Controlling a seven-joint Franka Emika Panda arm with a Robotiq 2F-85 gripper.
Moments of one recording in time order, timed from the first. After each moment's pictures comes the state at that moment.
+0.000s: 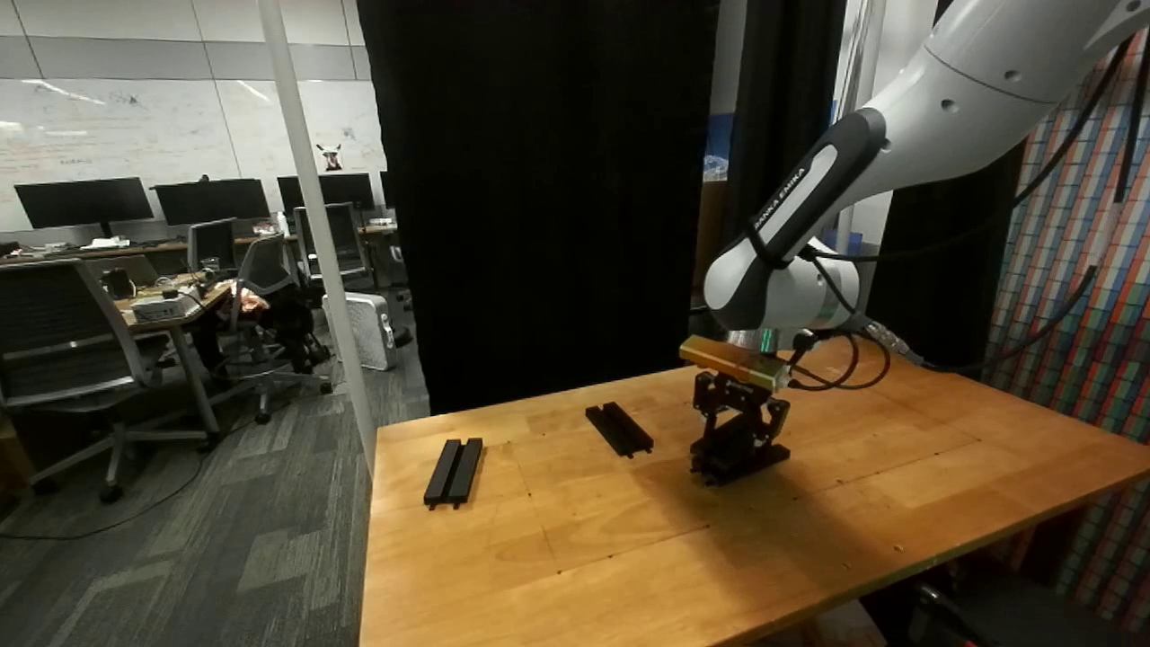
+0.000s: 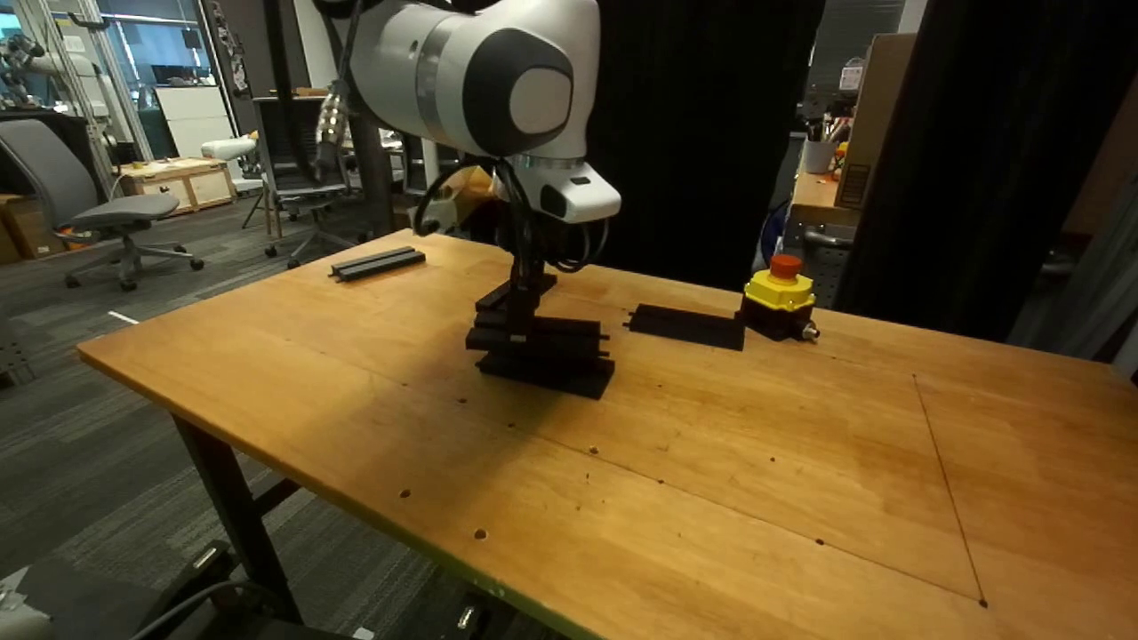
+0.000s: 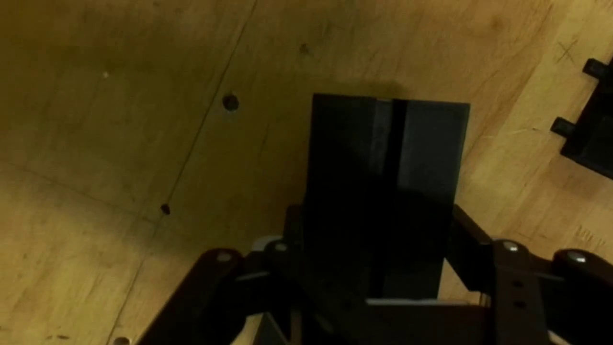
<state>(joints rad) -0.04 0.14 -0.10 -2.42 0.25 2.57 1.00</state>
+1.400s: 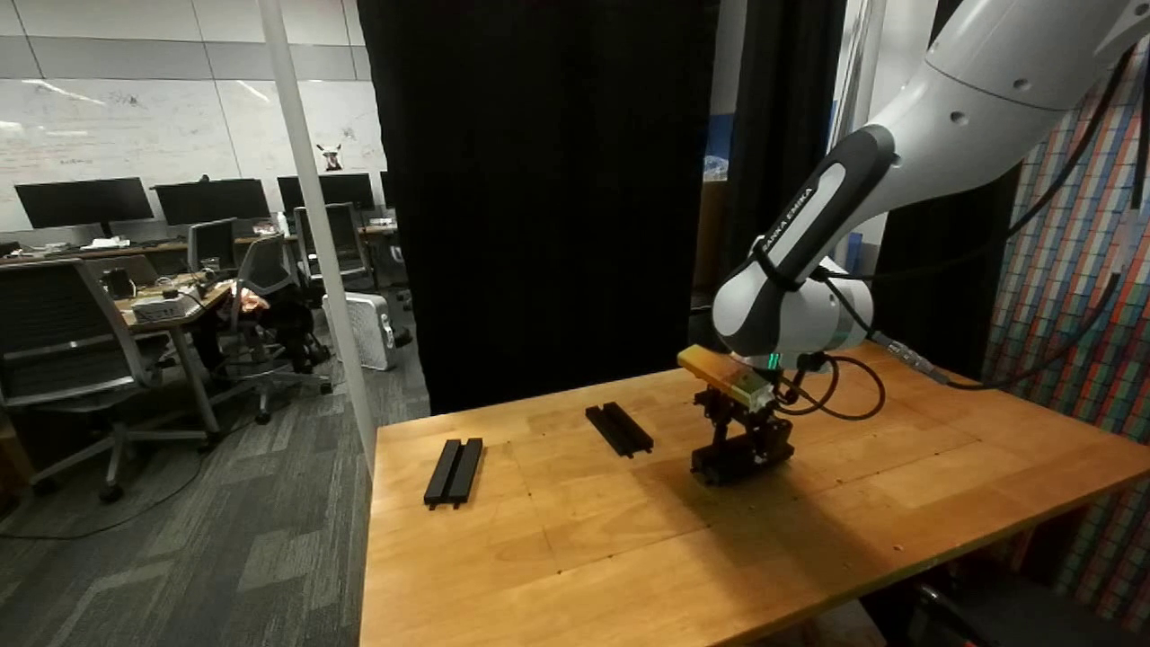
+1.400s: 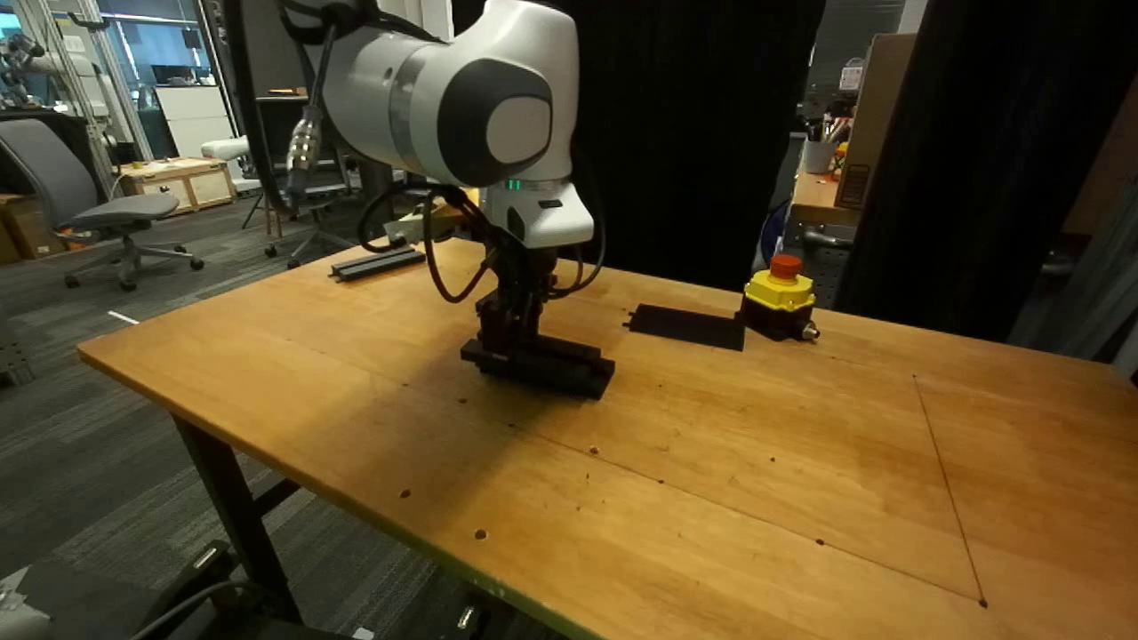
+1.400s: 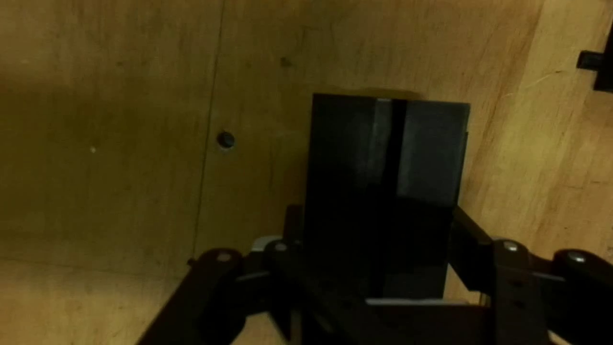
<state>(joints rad) -0.02 0.13 -0.10 -2.50 0.24 2.69 1.30</state>
